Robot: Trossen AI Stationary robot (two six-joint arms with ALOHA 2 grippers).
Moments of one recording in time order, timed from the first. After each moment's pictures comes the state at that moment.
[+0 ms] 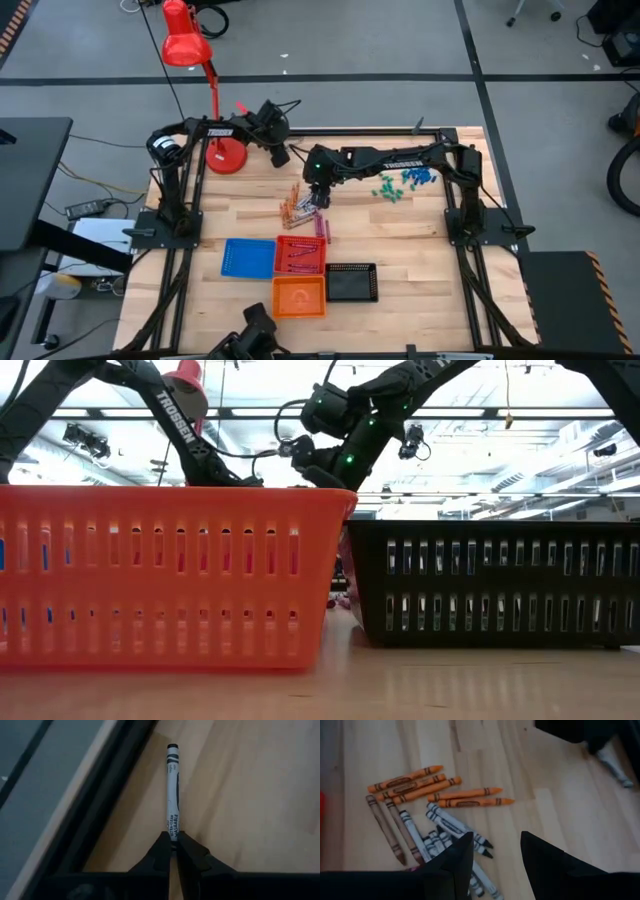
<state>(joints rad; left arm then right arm) 0.83 1.92 1.11 -0.22 0.12 0.38 -0.23 1.97 1.49 -0.44 0.06 -0.07</state>
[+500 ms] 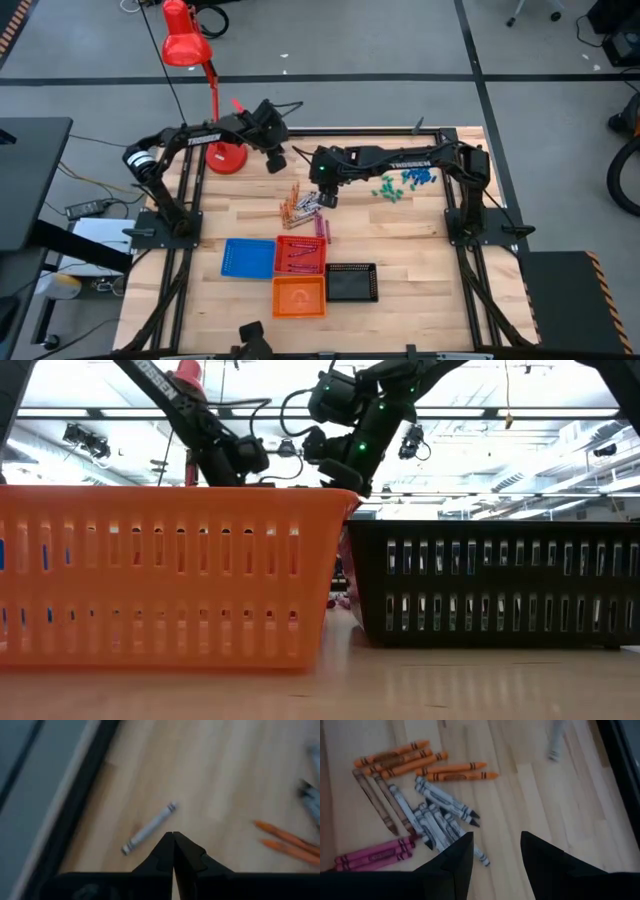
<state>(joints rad) 0.74 1.68 1.11 -0.45 0.14 0.39 -0.20 1.91 1.49 -0.59 0.16 -0.05</state>
